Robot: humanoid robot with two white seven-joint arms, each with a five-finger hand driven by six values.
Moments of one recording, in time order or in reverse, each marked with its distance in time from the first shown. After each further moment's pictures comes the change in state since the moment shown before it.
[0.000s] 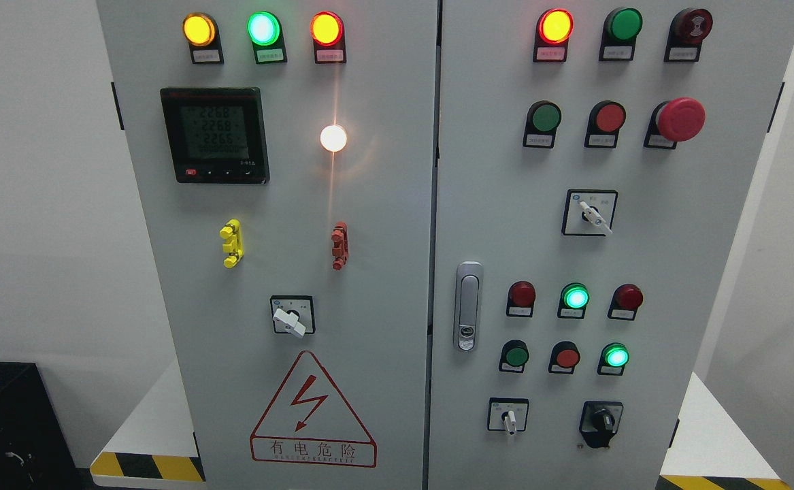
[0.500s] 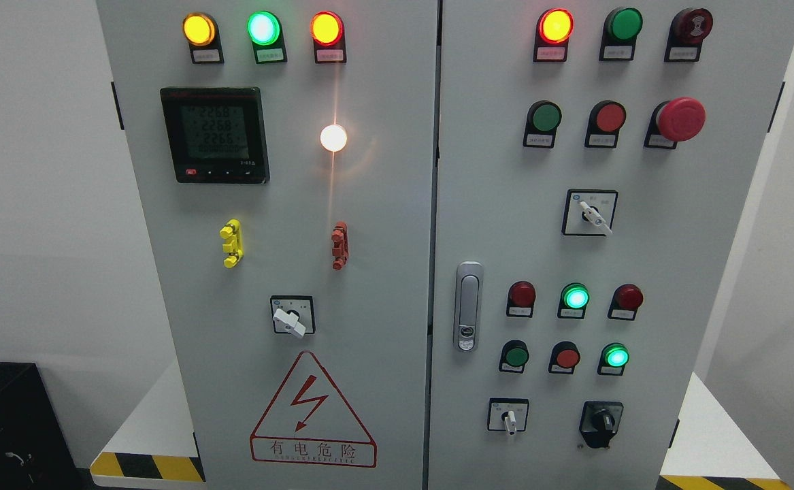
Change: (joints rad) left arm 0.000 0.000 0.000 0.000 0.000 0.000 0.000; right arm -0.082 0.003 -0.011 0.021 0.033 0.023 0.028
